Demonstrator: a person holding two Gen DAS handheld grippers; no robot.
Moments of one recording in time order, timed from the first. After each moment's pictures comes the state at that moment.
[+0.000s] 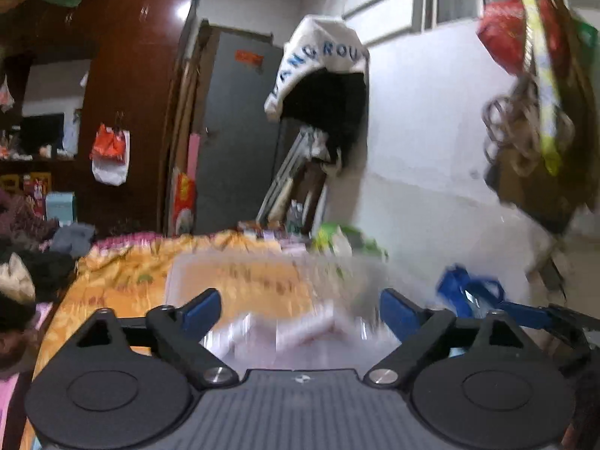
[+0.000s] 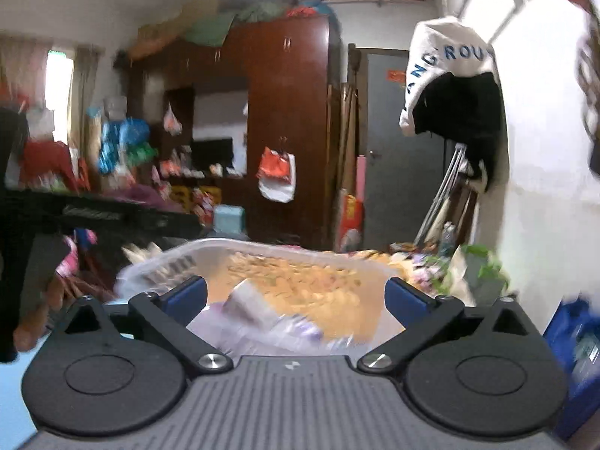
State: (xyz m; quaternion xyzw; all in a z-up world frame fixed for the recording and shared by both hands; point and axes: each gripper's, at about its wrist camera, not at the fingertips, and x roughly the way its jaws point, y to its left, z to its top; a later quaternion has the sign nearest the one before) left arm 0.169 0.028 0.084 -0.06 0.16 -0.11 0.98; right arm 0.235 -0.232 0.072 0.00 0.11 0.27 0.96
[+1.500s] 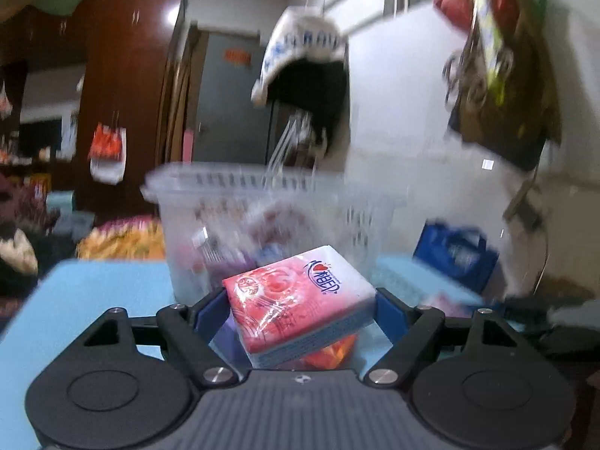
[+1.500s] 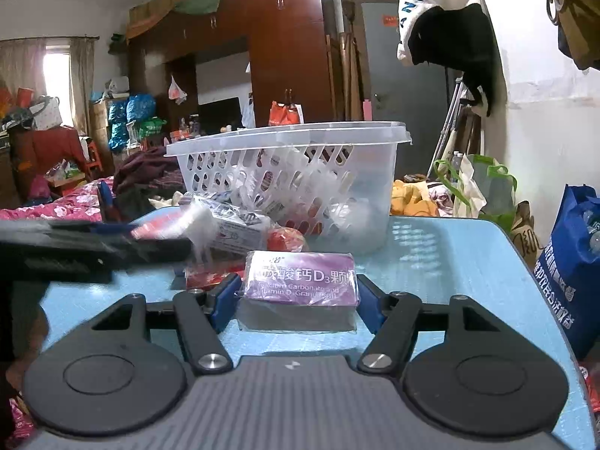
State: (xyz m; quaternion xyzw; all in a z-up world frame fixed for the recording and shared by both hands) left arm 0.084 -0.001 0.006 -0.04 0.13 -0.12 0.98; right arm 0.183 -0.251 -0.012 -0.02 0.19 0.27 0.94
